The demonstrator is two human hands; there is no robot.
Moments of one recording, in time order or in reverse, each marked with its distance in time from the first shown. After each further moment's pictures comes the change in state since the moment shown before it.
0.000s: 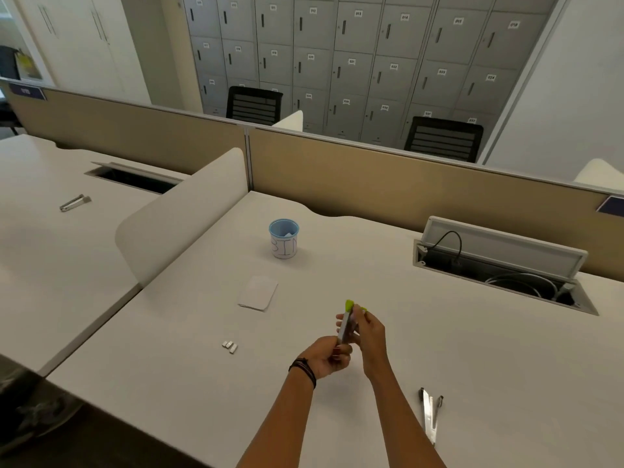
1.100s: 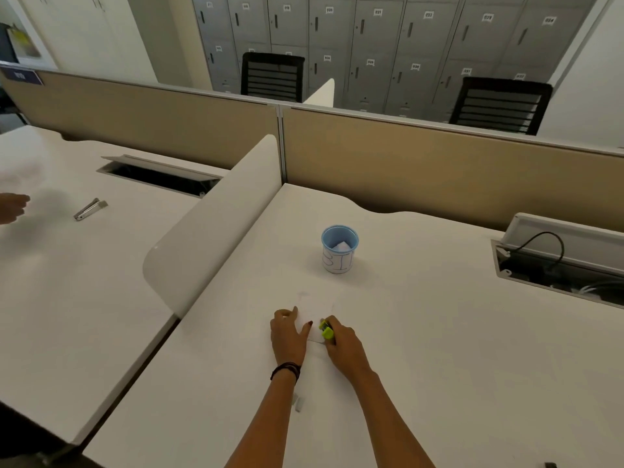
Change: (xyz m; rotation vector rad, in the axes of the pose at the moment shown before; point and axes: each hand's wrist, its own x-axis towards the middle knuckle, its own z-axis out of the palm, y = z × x) left_hand 0.060 0.127 -0.205 0.990 0.822 0.600; right_hand 0.106 0.094 0.178 -0.970 -0.317 -0.248
